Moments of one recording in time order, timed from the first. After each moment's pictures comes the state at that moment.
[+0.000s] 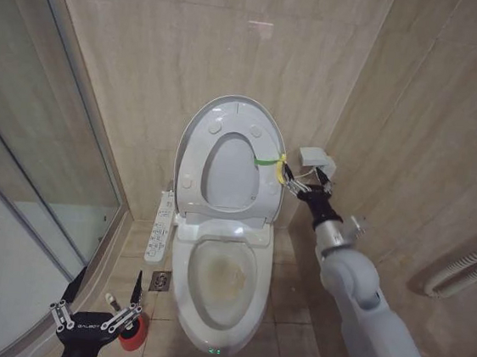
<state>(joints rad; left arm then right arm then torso) 2.10 -1.47 -0.51 -2.46 0.06 -0.33 -0.16 -1.02 1.18 0.43 2.10 0.56 -0.19 0.20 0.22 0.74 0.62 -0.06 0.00</state>
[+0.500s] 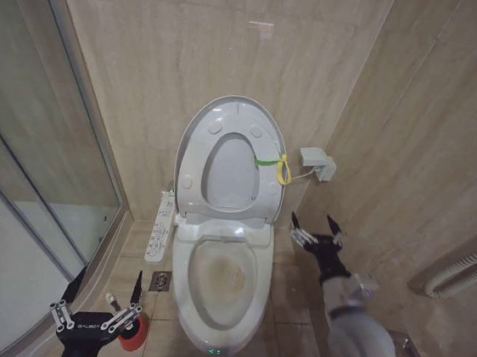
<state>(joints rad) 2.10 -1.47 -0.51 -2.46 0.06 -0.33 -0.16 -1.43 1.25 0.52 2.23 0.36 -0.15 0.22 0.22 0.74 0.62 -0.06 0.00</state>
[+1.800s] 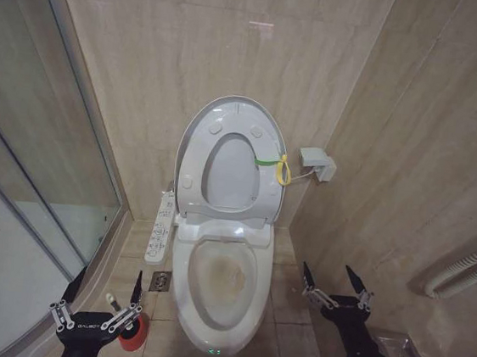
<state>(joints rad) 2.10 -1.47 -0.51 -2.46 0.06 -0.33 -0.16 -1.89 1.51 0.66 2.44 0.20 -0.01 -0.02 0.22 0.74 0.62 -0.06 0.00</state>
